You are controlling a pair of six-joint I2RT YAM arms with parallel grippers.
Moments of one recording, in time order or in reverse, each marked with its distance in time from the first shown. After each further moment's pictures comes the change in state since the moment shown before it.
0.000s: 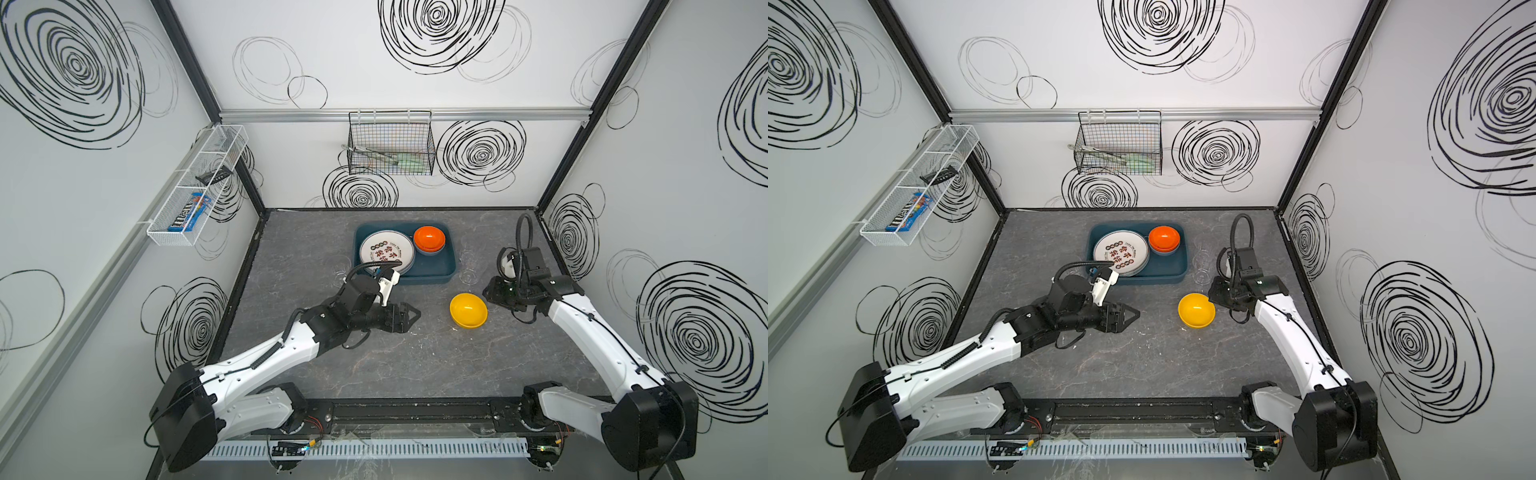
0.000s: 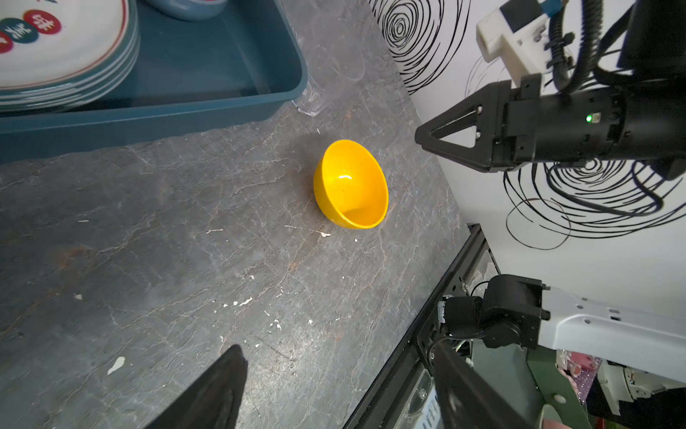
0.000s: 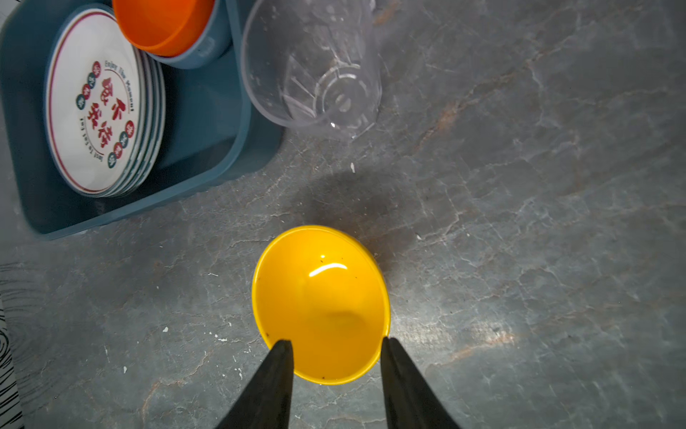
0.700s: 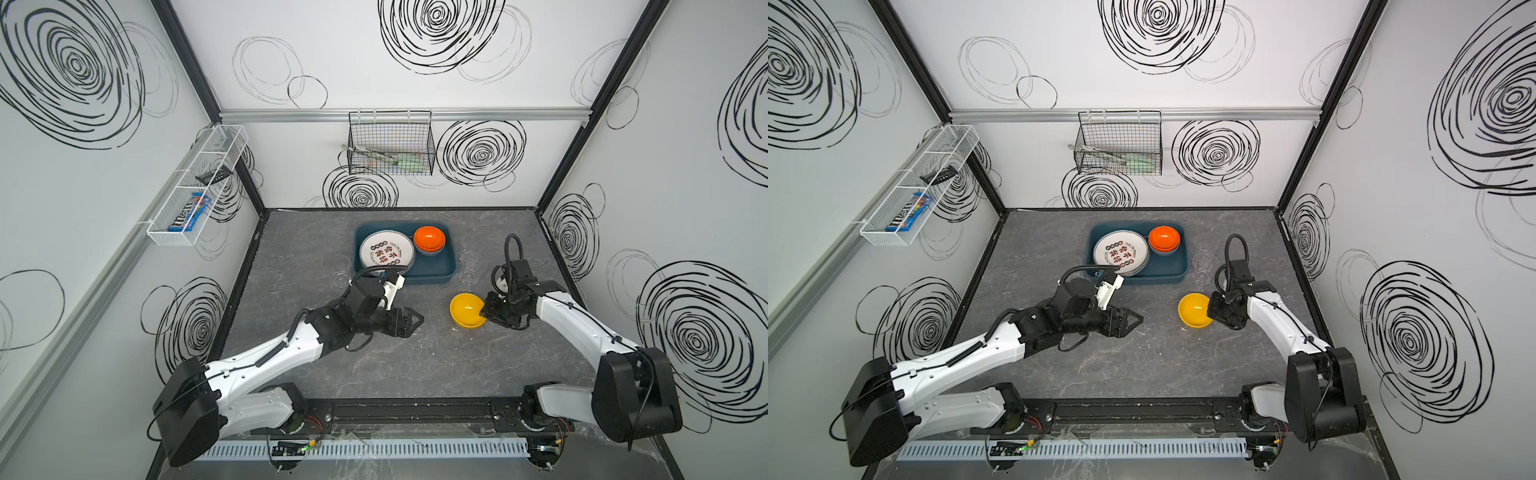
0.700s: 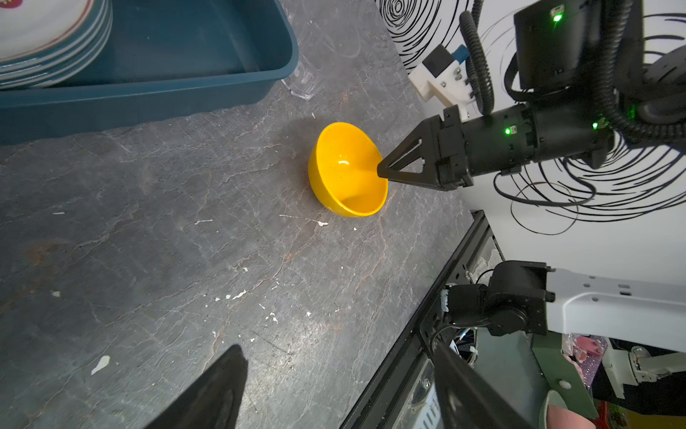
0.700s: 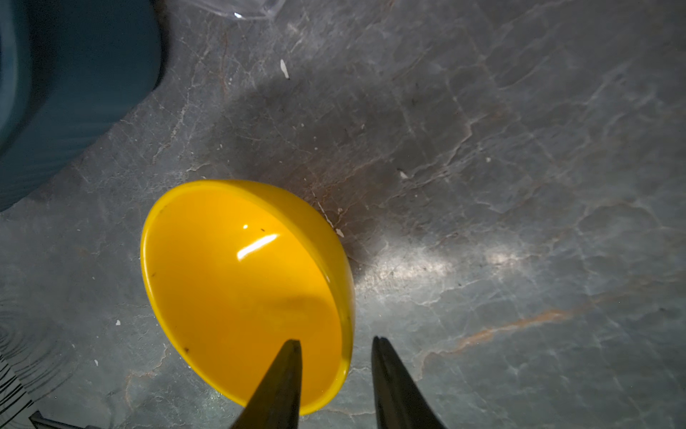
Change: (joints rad) left arm -0.027 0.016 -0.011 0.010 -0.006 0.004; right arm -0.026 0.145 -0.122 0.060 -0.085 0.057
